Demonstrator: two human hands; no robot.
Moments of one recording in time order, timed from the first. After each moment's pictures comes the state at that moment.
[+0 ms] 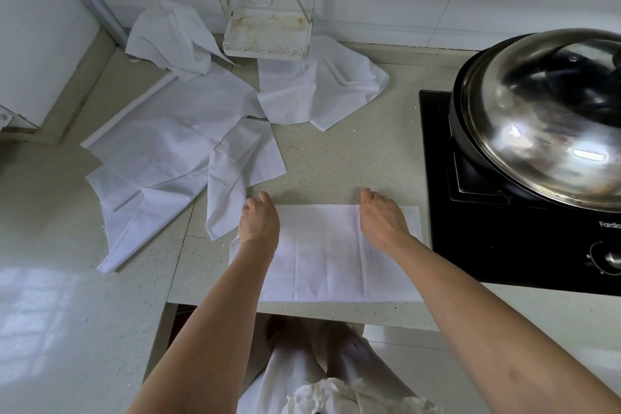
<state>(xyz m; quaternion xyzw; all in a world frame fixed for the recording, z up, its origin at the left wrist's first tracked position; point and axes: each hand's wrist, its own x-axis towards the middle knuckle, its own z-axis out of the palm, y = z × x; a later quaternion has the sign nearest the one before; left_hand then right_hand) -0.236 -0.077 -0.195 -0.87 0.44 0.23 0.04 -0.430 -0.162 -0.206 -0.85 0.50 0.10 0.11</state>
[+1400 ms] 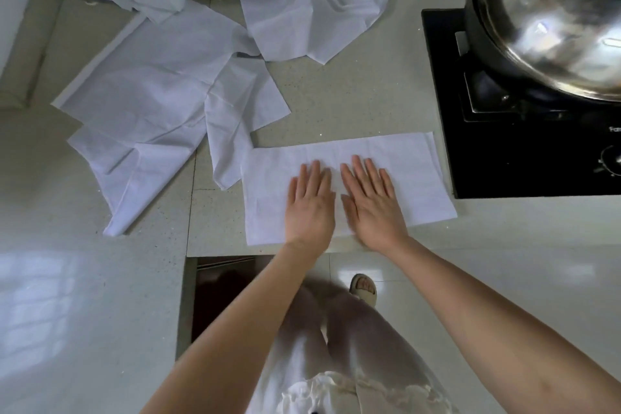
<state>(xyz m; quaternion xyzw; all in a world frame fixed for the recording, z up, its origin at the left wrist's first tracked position) -0.285 -0.004 -0.230 -0.73 0.66 0.19 -0.03 -0.425 -0.043 -0.254 -0.86 0.50 0.01 0.11</state>
